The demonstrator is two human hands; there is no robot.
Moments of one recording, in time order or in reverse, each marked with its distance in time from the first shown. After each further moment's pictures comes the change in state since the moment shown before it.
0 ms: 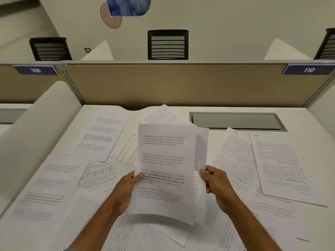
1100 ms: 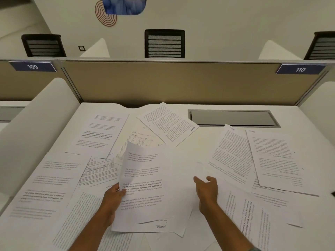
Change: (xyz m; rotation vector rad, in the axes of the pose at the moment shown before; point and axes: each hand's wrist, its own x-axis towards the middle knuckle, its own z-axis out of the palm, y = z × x) left_hand -0.002 -0.045 -0.066 0.225 0.311 -0.046; right_hand 0.008 0.056 0.062 0.157 0.515 0.283
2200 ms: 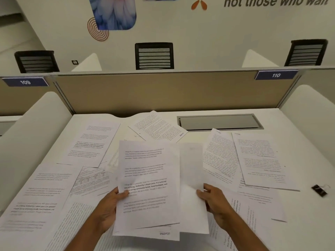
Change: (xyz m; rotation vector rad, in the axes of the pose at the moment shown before) left_hand -0.043 0.023 0.019 -0.332 -0.325 -0.020; right_hand -0.008 -0.002 -0.097 -0.075 -0.462 -0.130
